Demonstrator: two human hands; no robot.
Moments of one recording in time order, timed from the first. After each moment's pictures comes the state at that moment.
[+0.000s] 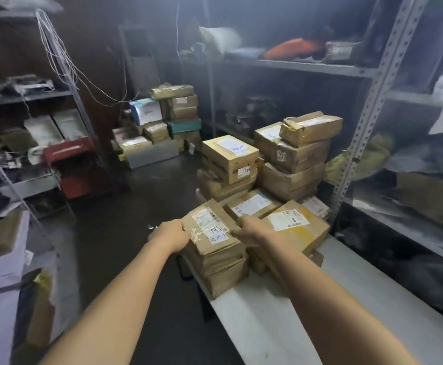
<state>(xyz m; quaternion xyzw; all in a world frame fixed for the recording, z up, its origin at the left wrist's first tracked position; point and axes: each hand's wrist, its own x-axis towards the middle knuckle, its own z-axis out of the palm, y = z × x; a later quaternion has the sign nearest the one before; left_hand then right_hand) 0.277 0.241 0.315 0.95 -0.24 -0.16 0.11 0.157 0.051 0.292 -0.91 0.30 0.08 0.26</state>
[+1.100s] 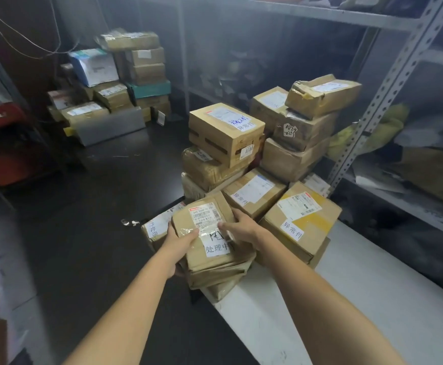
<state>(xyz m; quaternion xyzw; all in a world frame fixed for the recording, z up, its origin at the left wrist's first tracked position) 0.373 0.199 0.185 0.74 -0.04 -0.45 0.50 0.251 0.036 0.201 -0.73 0.42 0.03 0.55</state>
